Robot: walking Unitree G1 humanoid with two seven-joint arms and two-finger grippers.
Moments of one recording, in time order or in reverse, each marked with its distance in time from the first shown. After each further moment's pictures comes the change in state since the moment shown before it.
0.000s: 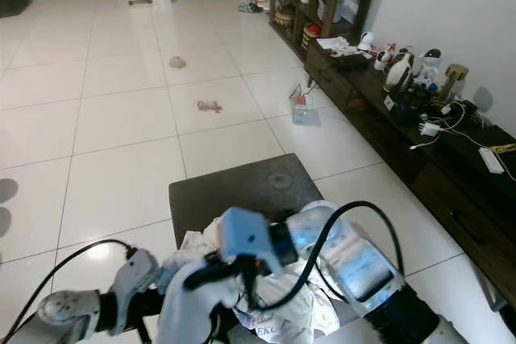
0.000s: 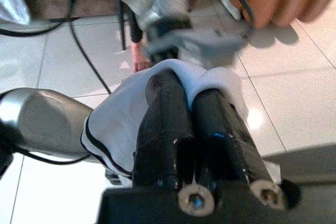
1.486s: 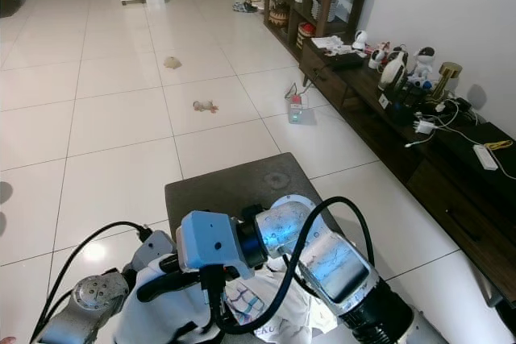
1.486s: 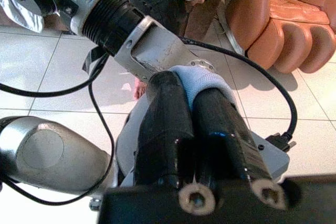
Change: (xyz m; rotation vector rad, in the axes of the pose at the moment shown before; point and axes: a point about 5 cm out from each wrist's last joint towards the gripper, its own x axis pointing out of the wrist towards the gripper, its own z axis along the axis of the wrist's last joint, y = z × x) left arm 0.037 0.024 0.015 0.130 -0.082 0.274; right arm 0.033 0.008 0.047 -0.165 -0.108 0.108
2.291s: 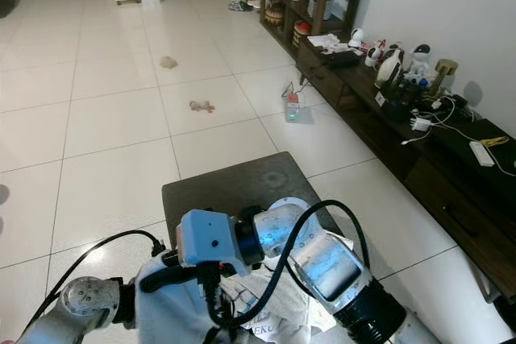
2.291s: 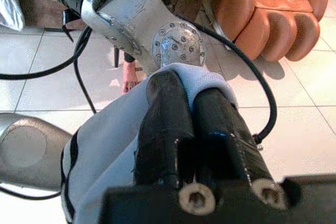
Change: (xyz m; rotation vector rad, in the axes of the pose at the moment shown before) left arm -0.022 -0.029 0.013 0.085 0.059 -0.385; right arm 0.002 -0.005 -0.013 0.011 0.026 -0.049
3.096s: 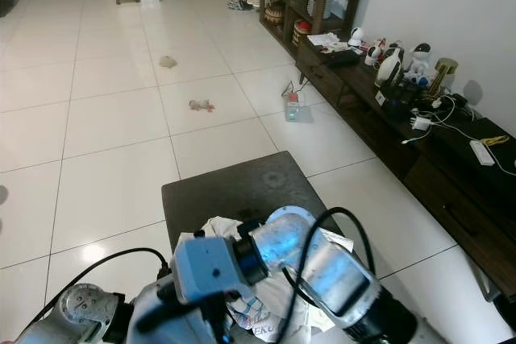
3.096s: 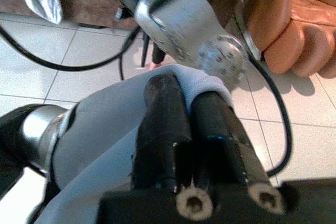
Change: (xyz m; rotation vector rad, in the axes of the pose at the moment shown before) left arm -0.008 -0.026 -0.007 -0.003 0.087 -0.334; right arm 0.006 0.017 0.008 -0.028 -0.001 0.113
